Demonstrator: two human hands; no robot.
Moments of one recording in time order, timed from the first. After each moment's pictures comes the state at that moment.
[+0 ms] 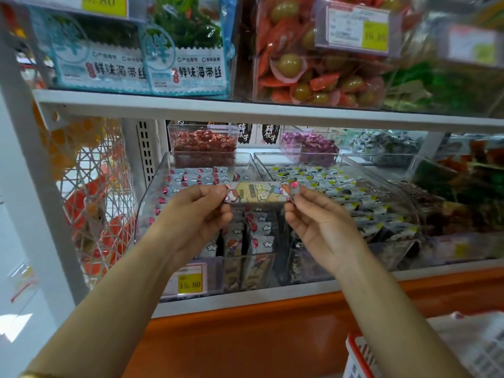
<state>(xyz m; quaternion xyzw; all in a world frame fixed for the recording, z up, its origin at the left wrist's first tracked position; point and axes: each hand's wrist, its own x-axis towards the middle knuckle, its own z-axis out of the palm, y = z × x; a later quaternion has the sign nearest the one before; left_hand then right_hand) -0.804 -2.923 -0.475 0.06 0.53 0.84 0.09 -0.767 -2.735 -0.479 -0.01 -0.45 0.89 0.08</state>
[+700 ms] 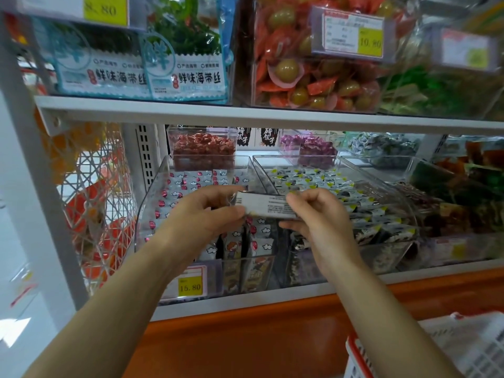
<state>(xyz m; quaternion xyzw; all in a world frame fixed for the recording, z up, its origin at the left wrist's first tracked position) -0.796 -2.923 -0.470 0.15 0.67 0.72 0.08 -0.770 -2.738 -0.487 0.01 -0.65 0.72 0.22</state>
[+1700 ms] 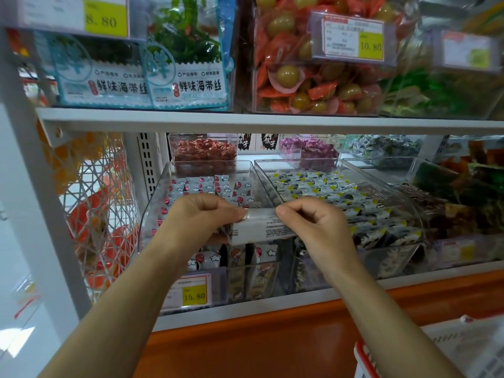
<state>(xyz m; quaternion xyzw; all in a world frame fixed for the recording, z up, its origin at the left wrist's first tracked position) -0.794 -2.925 -0.458 0.12 0.72 0.68 0.04 -0.765 -2.744 -0.487 0.11 -0.78 0.55 0.28</state>
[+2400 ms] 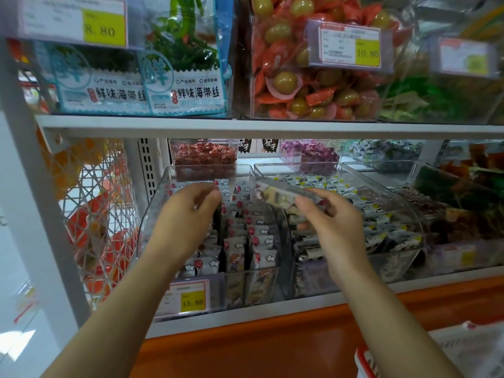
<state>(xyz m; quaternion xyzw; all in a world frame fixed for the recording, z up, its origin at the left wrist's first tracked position) -0.810 -2.927 -0.464 0.13 0.84 0.49 -0.18 -0.774 -2.730 -0.485 -0.01 -0.70 0.64 0.32</state>
